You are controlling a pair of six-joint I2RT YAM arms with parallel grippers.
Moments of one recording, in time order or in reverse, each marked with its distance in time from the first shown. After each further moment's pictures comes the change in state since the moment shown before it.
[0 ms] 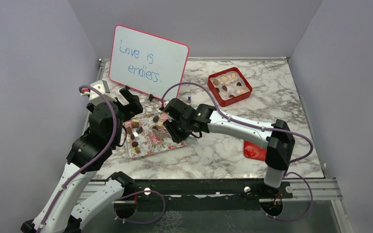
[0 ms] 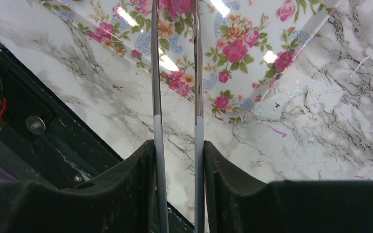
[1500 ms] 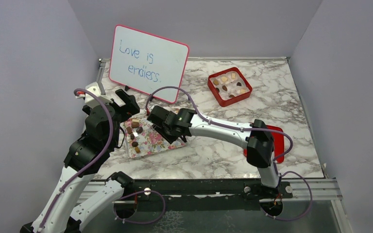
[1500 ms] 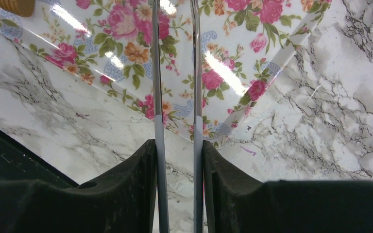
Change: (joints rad) left arm 0.000 -0.029 0.000 0.000 -0.042 0.009; right arm 0.091 0.206 0.223 -0.092 0.229 -0.093
